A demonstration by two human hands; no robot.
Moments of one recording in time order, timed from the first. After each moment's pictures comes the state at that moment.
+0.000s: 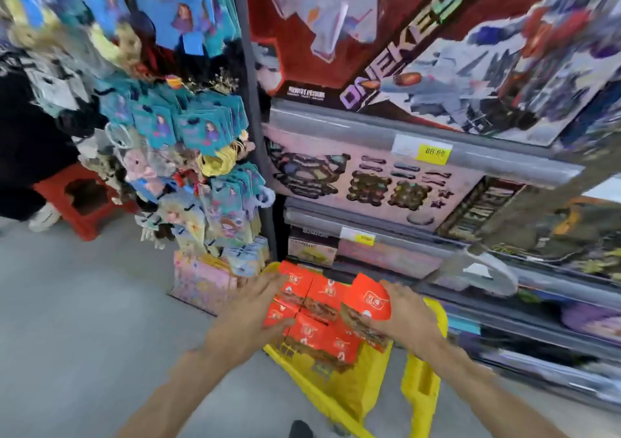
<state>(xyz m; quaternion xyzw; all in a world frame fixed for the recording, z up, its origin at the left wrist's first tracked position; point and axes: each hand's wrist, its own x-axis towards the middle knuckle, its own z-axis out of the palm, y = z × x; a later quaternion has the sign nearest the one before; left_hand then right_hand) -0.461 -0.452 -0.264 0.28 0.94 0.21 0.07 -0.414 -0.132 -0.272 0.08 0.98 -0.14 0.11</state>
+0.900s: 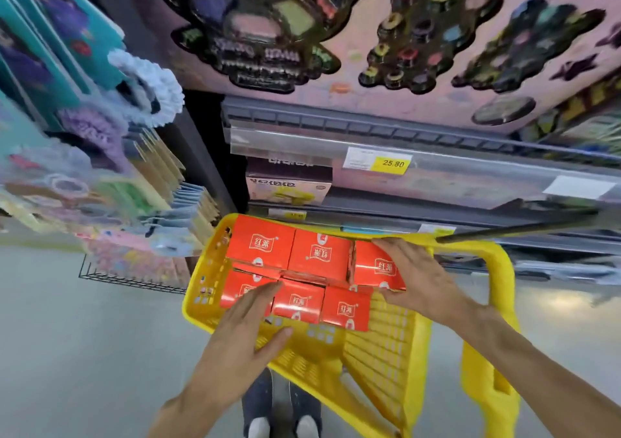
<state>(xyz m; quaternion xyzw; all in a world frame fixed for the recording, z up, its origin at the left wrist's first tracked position) -0.515 -0.437 -0.494 0.24 0.87 0.35 0.25 -0.479 -0.092 -0.487 0.02 0.98 -0.15 0.15</state>
